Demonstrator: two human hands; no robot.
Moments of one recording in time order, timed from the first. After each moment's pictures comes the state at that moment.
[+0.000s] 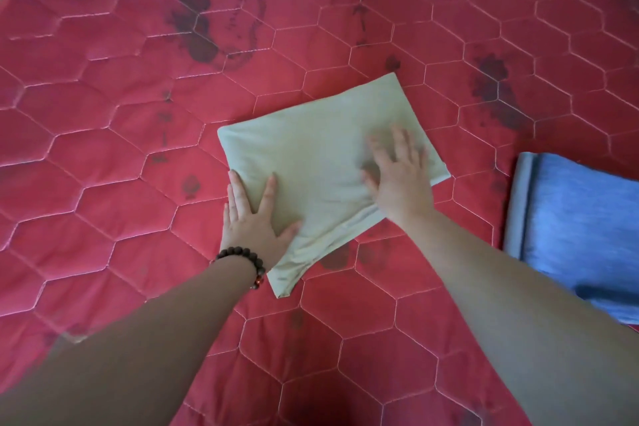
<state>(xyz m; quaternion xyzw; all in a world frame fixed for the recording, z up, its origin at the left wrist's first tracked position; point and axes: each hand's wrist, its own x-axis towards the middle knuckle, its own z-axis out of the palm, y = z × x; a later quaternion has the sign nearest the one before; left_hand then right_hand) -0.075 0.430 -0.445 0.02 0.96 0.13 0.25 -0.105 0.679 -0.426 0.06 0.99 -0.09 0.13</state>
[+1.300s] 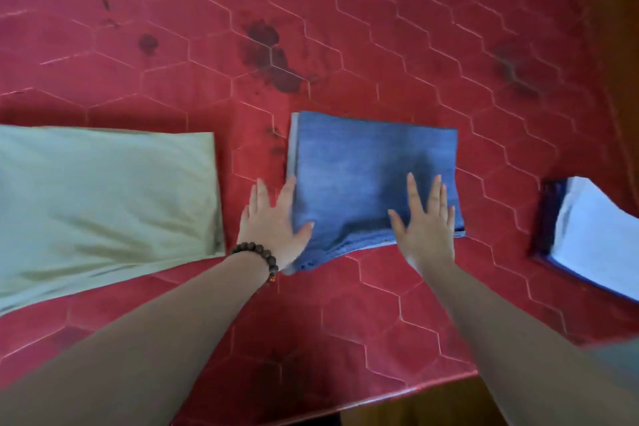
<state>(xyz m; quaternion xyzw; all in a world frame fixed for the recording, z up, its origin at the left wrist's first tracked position) 0.027 0.773 -0.393 0.16 0.91 0.22 0.32 0.144 1.000 -0.382 0.34 0.93 -0.07 0.15</state>
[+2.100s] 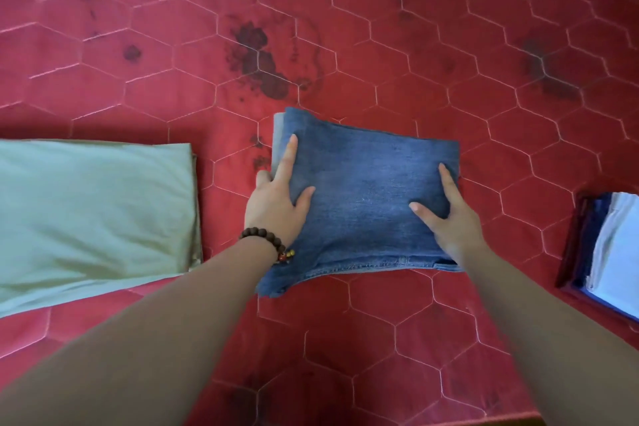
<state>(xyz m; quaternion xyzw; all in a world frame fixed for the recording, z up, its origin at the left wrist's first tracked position) 0.001 0.843 -0.413 0.12 0.91 0.35 0.18 0.132 1.101 -0.405 0.40 0.83 -0.38 0.09</state>
